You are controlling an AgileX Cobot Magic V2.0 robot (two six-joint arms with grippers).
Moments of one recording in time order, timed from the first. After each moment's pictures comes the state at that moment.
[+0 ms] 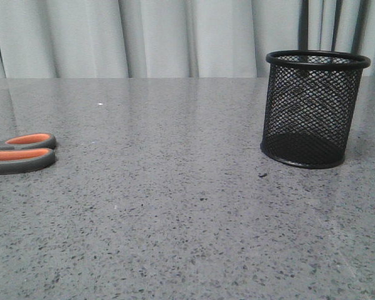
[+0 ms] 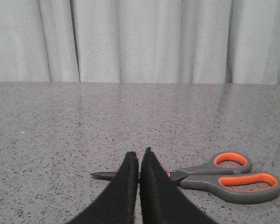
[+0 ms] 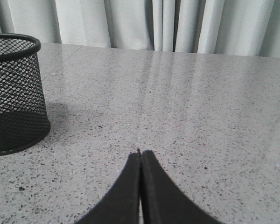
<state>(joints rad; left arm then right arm) -0.09 0.00 0.00 -0.11 0.08 0.04 0.05 -0.01 0.01 0.01 0.17 -0.09</state>
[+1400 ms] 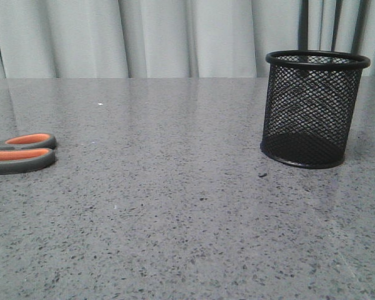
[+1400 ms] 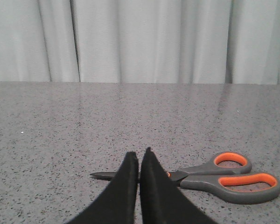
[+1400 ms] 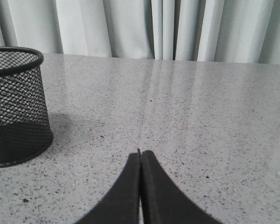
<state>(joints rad) -0.09 0.00 0.00 -0.11 0.08 0.04 0.05 -0.01 0.01 0.04 0.14 -0.09</state>
